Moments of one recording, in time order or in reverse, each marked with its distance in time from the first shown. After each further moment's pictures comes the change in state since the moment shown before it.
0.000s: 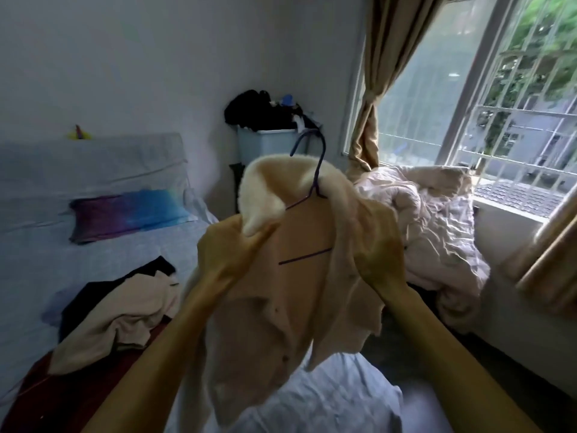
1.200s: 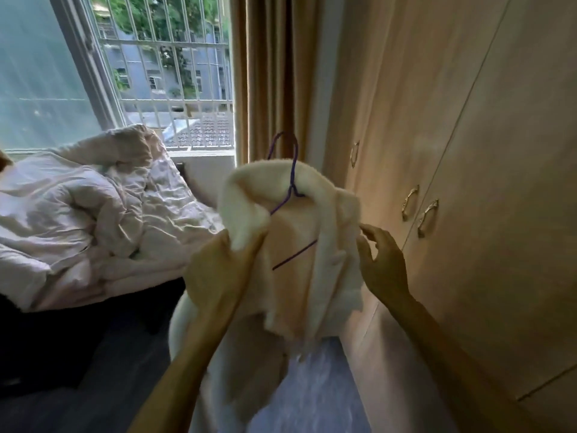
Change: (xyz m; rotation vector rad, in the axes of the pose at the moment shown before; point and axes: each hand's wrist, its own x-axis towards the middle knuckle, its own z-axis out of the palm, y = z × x) left_hand -0.058 0.395 0.468 -0.465 -0.714 0.258; right_hand -0.136 0.377 -0.366 -0.677 0.370 0.917
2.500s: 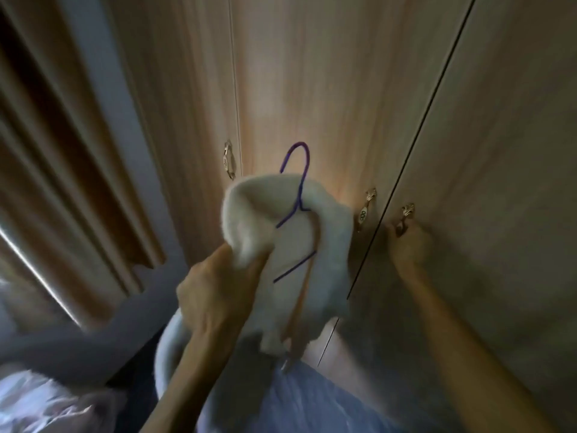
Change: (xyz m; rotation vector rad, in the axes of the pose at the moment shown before) left_hand 0.309 0.031 0.281 -0.088 -0.584 0.556; right_hand 0.186 0.167 0.050 -0.847 0.677 0.891
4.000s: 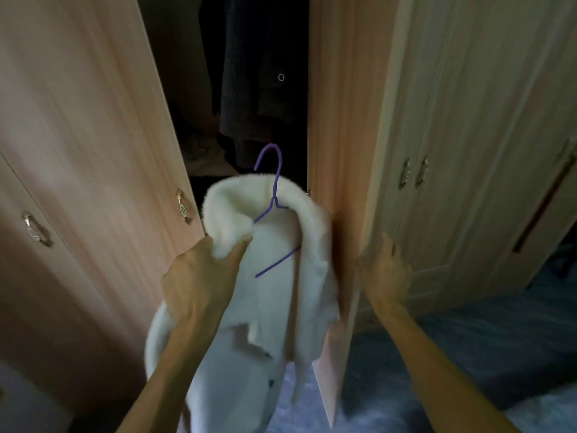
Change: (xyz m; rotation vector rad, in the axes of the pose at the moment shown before) left_hand -0.178 0.063 -0.112 -0.253 -0.338 0.620; right_hand -0.349 0.137 -0.290 -0.238 0.479 0.452
